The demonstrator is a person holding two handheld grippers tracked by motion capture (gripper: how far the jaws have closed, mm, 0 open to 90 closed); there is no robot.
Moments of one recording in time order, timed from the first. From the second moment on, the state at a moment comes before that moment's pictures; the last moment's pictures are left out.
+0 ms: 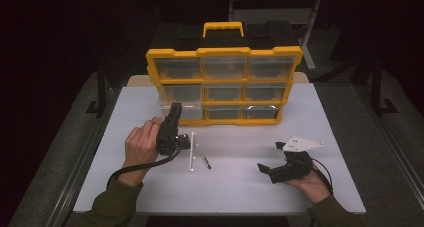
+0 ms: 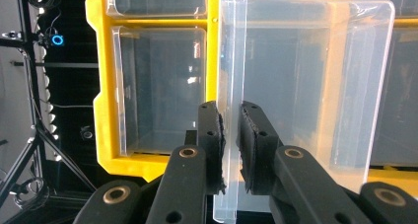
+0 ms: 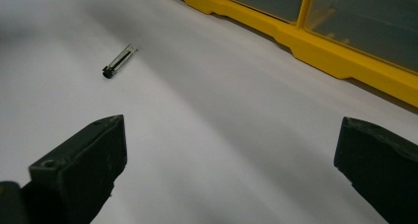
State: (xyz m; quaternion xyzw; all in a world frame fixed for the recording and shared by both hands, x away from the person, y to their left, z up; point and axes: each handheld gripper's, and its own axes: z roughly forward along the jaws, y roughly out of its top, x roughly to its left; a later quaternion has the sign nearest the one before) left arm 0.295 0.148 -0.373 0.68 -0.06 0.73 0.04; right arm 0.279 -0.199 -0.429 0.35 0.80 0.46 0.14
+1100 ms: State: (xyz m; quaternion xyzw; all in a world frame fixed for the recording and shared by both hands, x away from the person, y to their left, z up) left arm 0.285 0.149 -0.374 0.68 -0.06 0.73 0.05; right arm 0.279 -0.199 -0.430 0.35 0.80 0.46 0.14
